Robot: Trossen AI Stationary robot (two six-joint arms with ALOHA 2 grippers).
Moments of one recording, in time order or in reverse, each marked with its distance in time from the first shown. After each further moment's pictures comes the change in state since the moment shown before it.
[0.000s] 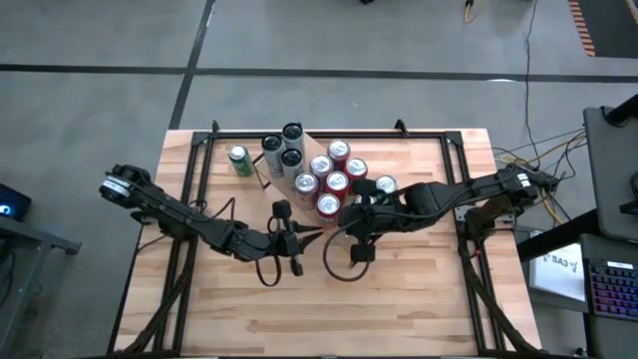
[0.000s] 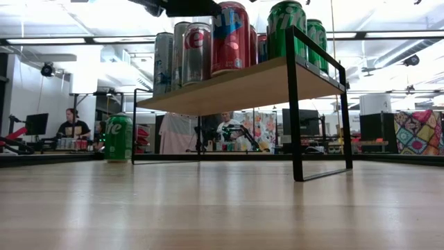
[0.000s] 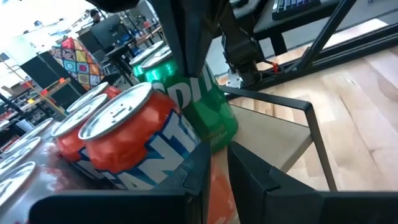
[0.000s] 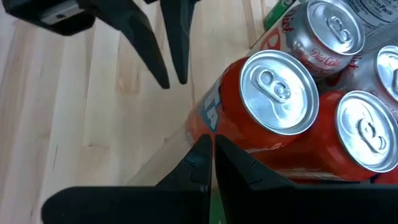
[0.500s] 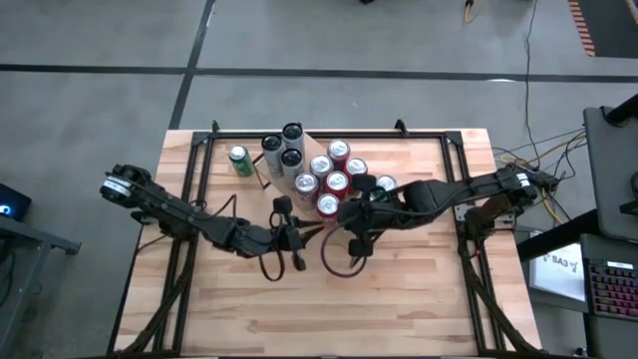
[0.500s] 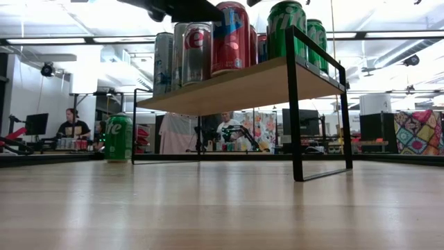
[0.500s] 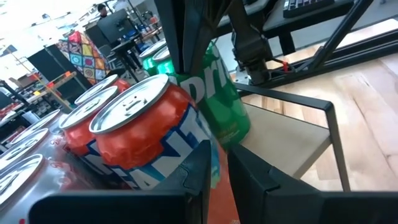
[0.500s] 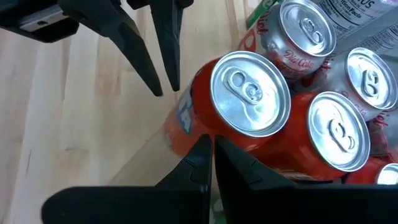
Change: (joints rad) left arm 0.033 0.012 0.000 0.014 0.001 -0.019; right arm -0.018 0.000 -0.002 0.004 0.050 -0.024
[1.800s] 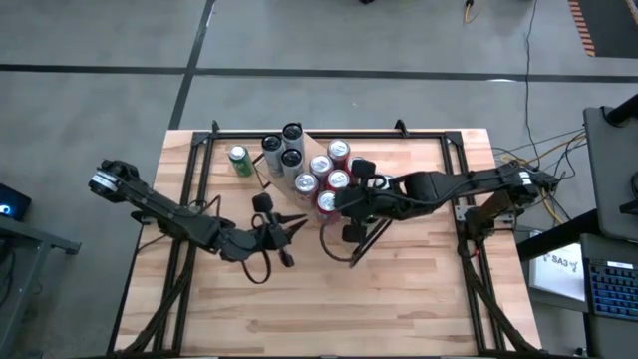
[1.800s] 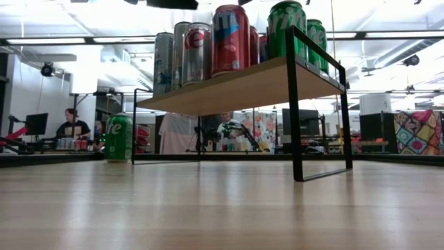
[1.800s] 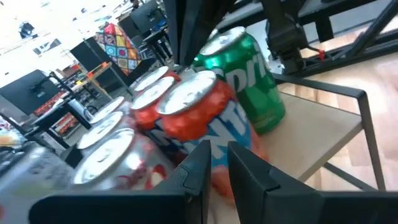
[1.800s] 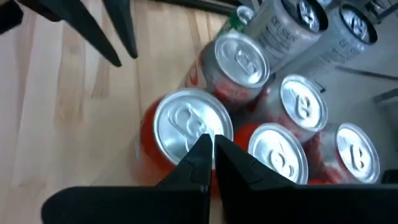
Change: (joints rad) left arm -0.079 -0.120 -0.002 -0.160 -0.220 -0.011; right arm -0.048 -0.017 0.000 0.080 0.076 -0.067
